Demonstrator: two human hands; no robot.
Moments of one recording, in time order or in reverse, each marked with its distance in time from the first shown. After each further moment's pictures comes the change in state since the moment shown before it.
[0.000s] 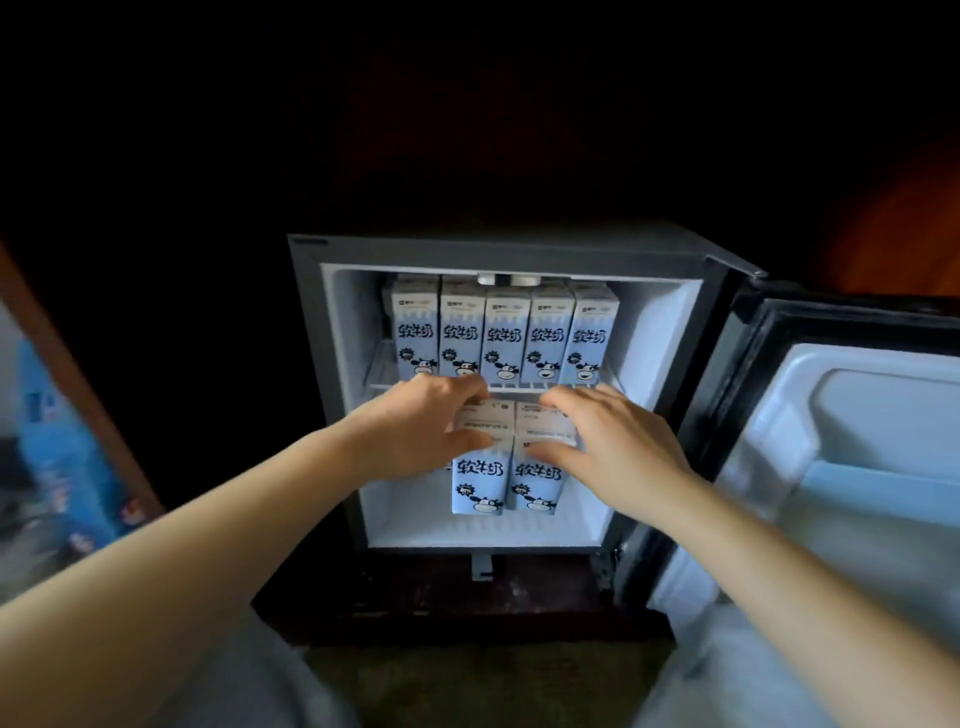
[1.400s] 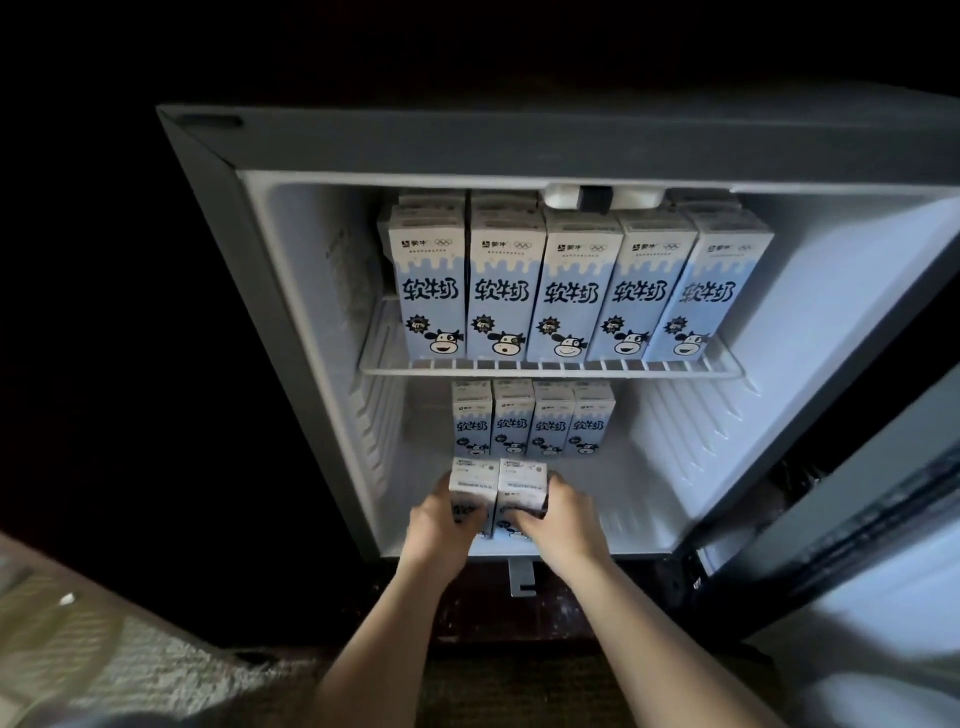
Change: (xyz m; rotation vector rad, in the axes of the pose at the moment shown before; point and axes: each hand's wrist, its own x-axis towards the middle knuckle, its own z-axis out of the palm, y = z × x) left_hand 0.063 -0.121 0.215 -0.648 0.126 -0.675; right_hand 0.072 0.021 0.247 0.592 -0.186 0.587
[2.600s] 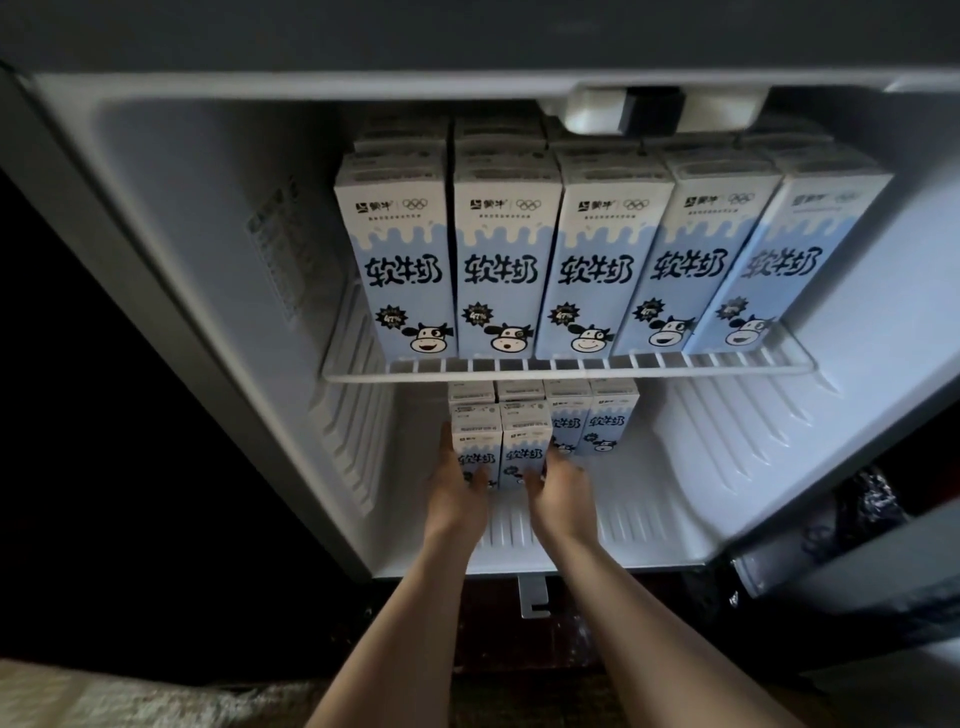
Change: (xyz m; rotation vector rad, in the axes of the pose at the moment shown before) left_hand 0.066 0.007 0.033 -0.187 0.106 -0.043; right_hand 0.069 0.021 0.044 0.041 0.209 -0.034
